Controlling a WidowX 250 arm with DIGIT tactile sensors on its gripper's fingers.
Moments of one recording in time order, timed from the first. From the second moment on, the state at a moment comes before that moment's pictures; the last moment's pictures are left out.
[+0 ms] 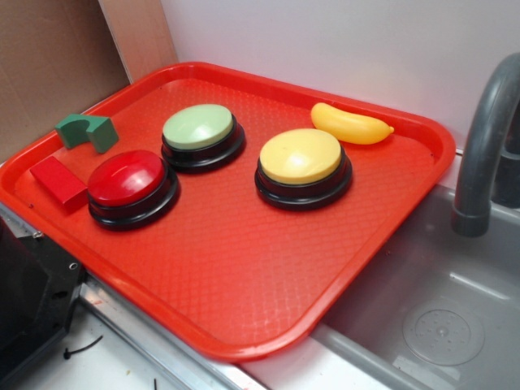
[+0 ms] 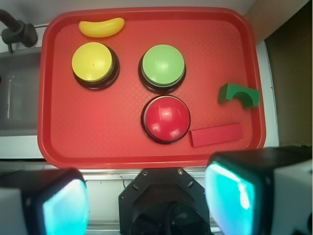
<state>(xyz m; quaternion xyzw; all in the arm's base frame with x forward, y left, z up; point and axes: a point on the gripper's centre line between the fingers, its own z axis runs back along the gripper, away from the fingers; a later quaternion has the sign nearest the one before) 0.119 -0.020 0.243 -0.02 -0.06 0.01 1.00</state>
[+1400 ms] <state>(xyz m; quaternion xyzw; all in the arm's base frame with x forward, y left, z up) 0.245 -0.081 0.085 -0.04 -0.09 -0.20 0.98</state>
